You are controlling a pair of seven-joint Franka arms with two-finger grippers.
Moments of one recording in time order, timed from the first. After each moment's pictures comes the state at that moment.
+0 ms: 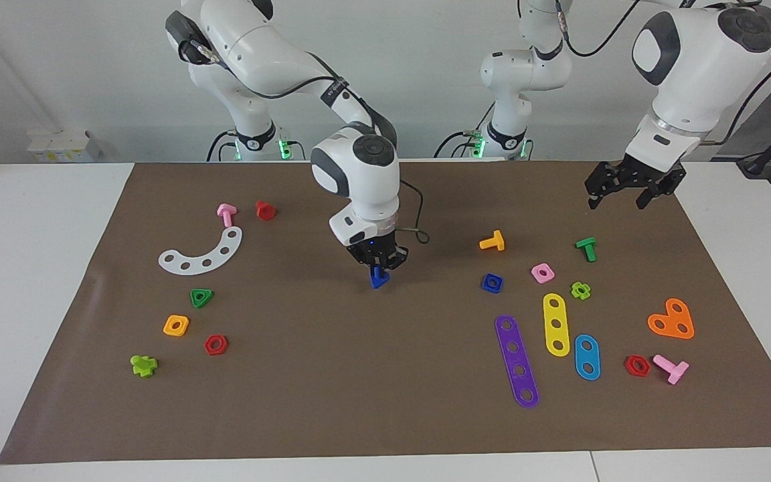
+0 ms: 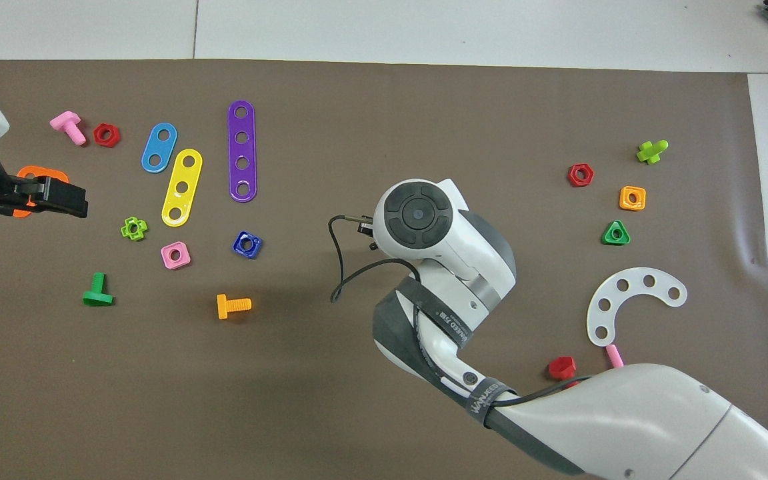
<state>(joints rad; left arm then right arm) -0.07 0.02 0.02 -1.65 0.00 1.68 0.04 0.11 0.52 0.57 -1.68 -0.39 2.18 1.12</state>
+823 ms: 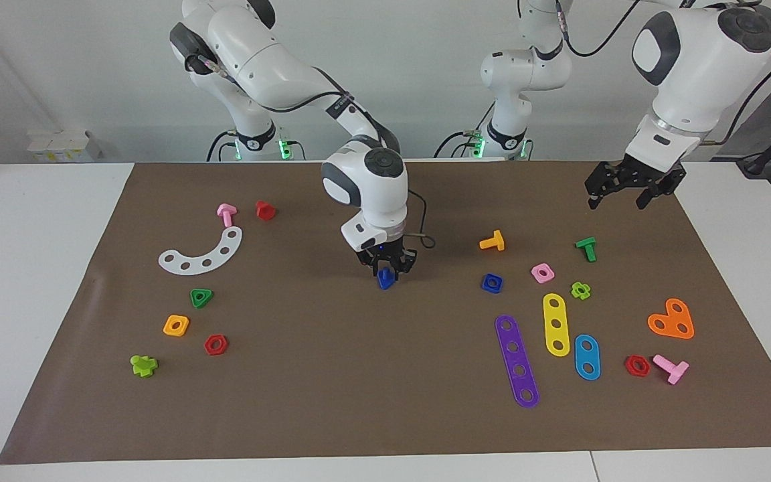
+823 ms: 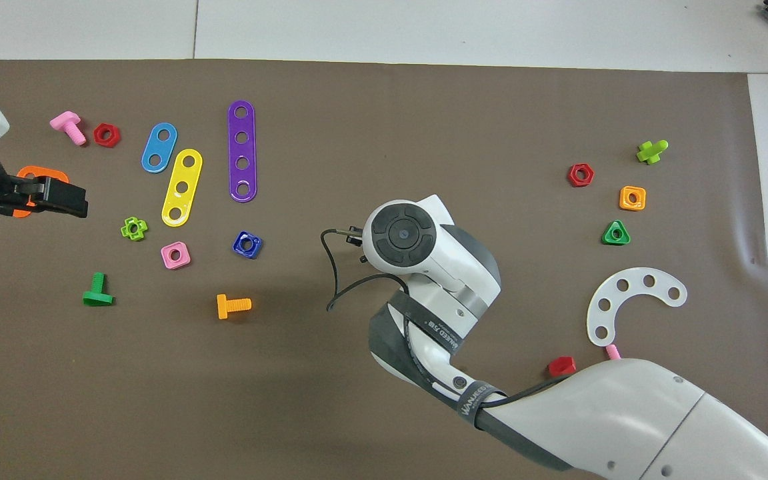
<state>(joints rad) -0.07 0.02 0.02 -1.65 0.00 1.68 0.04 0.10 0.52 0.58 -1.72 -0.42 2.23 1.14</state>
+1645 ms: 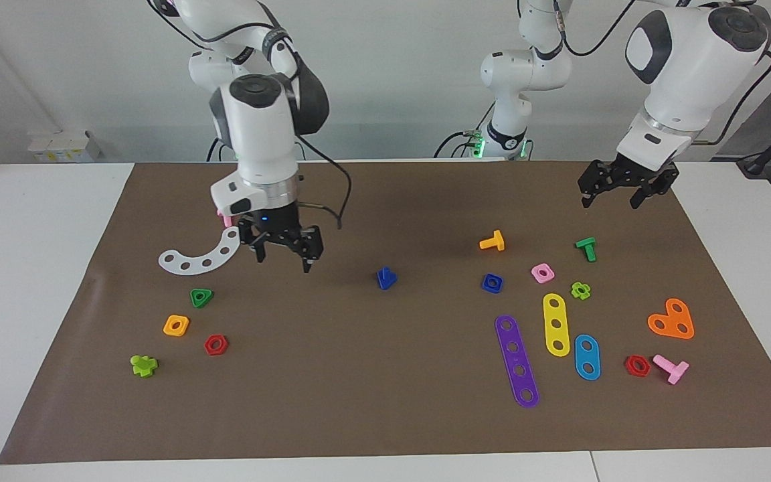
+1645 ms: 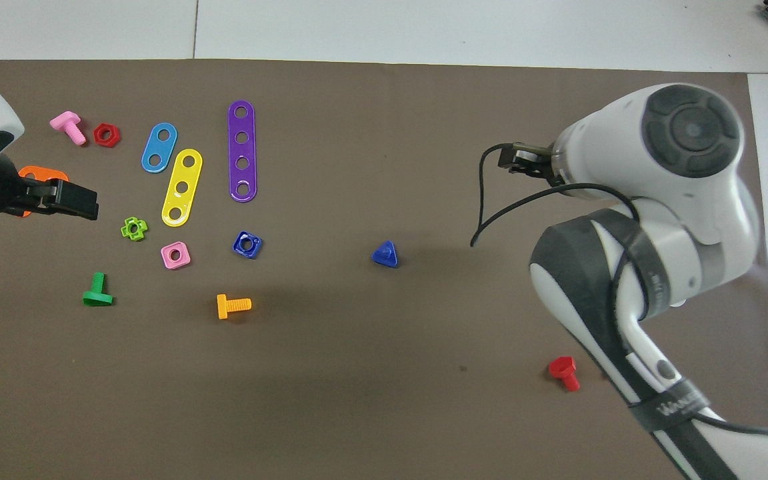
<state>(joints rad) -0.08 0.02 0.00 -1.65 0.00 1.67 0.04 0.03 0.18 0.23 -1.69 -0.16 2.03 0.59</state>
